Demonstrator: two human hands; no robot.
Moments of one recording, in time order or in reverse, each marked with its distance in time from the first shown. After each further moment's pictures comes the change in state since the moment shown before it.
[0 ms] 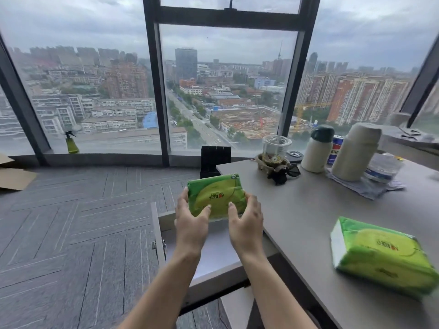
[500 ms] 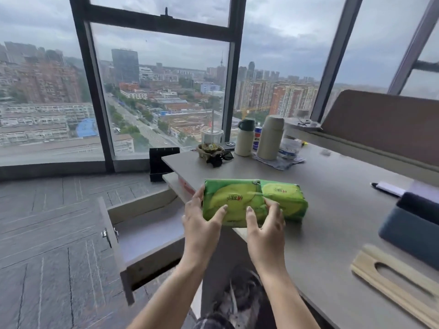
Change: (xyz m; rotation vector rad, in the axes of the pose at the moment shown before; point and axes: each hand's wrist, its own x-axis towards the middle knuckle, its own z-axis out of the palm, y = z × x) left_hand -0.167 0.028 0.058 -0.060 -0.330 0.139; right_hand -0.122 0.000 -0.180 -0.144 0.310 0.043
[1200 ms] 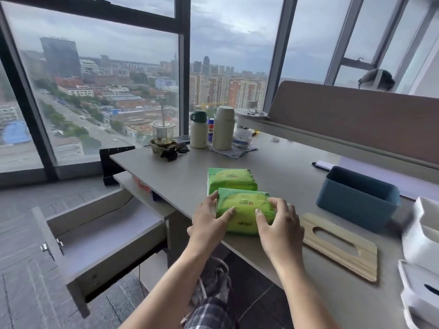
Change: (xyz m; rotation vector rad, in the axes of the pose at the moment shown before) left_hand -0.038 0.003 0.086 0.153 -0.435 -0.126; right_hand -0.002 0.047 -0.109 -0.509 0.157 0.099
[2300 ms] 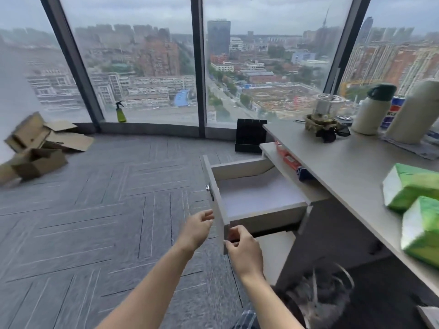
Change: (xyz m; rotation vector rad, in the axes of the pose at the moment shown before) left_hand -0.094 -0.142 -0.278 0.068 0.444 -0.472; right_hand -0.206 -0.154 0.236 0.342 -0.929 -0.206
